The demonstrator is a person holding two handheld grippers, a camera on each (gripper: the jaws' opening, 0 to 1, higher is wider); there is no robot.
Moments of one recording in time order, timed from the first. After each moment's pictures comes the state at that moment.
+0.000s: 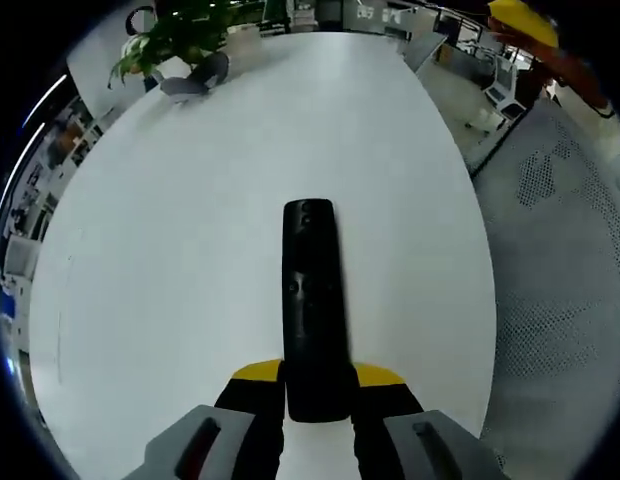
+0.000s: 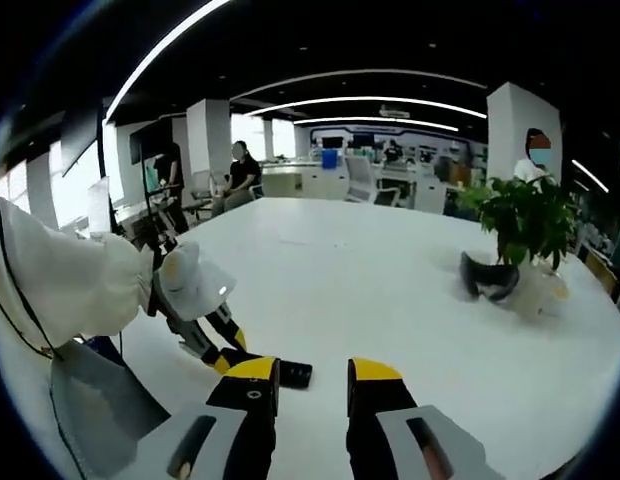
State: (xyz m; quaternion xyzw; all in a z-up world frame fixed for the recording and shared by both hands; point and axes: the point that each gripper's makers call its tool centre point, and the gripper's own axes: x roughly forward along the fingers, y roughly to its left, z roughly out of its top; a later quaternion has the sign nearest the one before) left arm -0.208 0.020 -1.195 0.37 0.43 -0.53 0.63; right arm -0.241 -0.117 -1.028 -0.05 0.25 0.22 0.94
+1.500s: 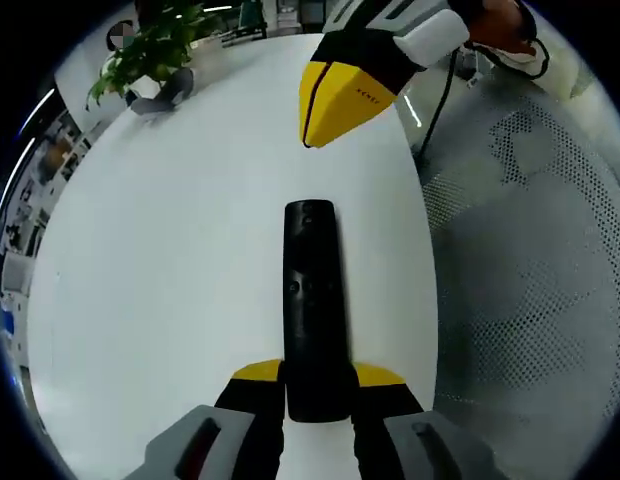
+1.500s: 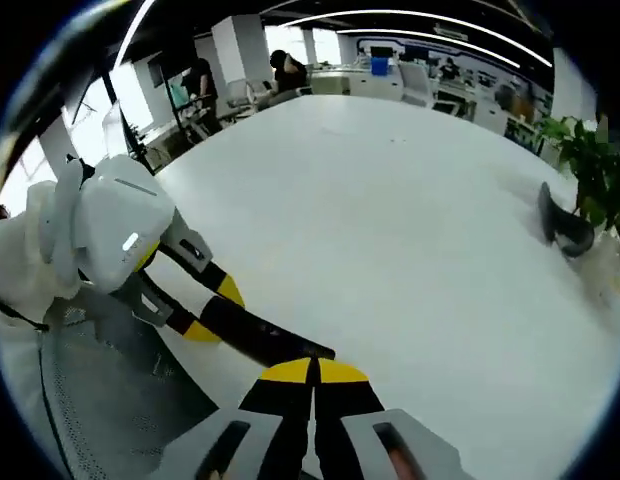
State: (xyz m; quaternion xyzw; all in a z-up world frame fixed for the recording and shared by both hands) left arm -0.265 0.011 -1.195 0.37 0.42 -0.55 0.62; right arm -0.244 -0.084 -1.144 -0.07 0.49 0.31 0.81
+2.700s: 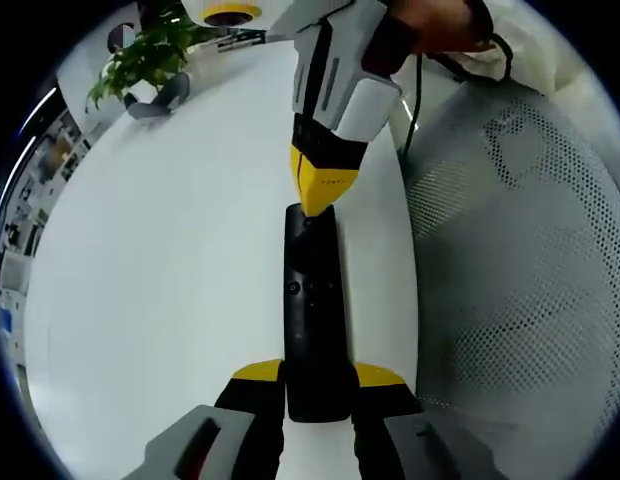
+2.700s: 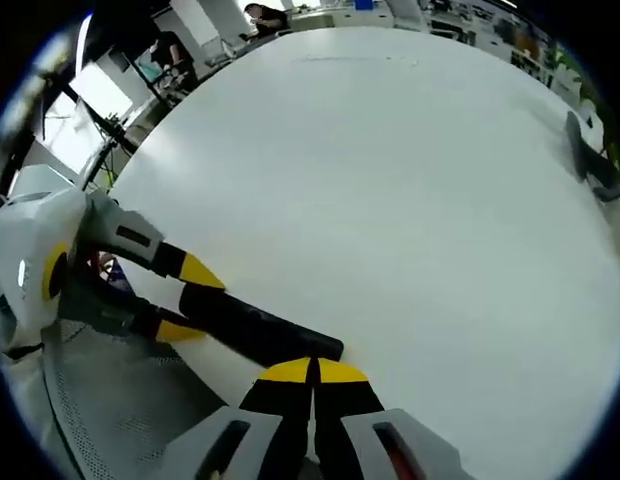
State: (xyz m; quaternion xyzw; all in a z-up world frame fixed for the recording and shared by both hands) left arm -0.277 0.007 -1.195 0.37 0.41 -0.55 0.62; right arm -0.256 -0.082 -1.183 -0.04 0.59 0.30 0.75
